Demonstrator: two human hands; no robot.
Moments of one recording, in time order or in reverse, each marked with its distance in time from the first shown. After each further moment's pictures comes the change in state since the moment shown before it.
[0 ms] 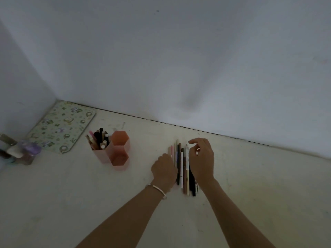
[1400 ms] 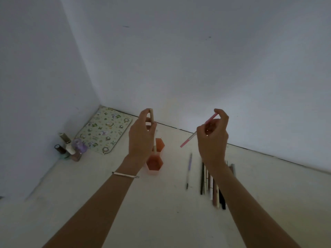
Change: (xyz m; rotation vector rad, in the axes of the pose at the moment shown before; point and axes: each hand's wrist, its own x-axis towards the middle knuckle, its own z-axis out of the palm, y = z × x) left_hand 0.008 -0.112 -0.181 -0.682 0.630 0.257; right_hand 0.027 -0.136 0.025 0.341 0.073 -0.084
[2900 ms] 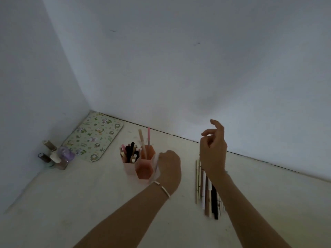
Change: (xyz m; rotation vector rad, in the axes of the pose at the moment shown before) left_hand -0.055 0.015 0.107 0.998 -0.573 0.049; right_hand 0.018 0.047 -0.018 -0.113 -0.050 0.028
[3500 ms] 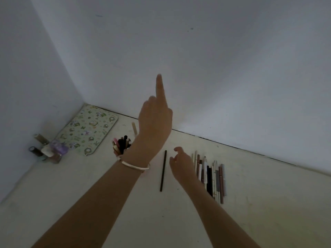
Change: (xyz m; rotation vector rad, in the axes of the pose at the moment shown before) left_hand 0.019 -0.032 -0.120 -0.513 0.516 0.017; right_hand -0.055 0.049 0.056 -0.367 -0.534 0.220
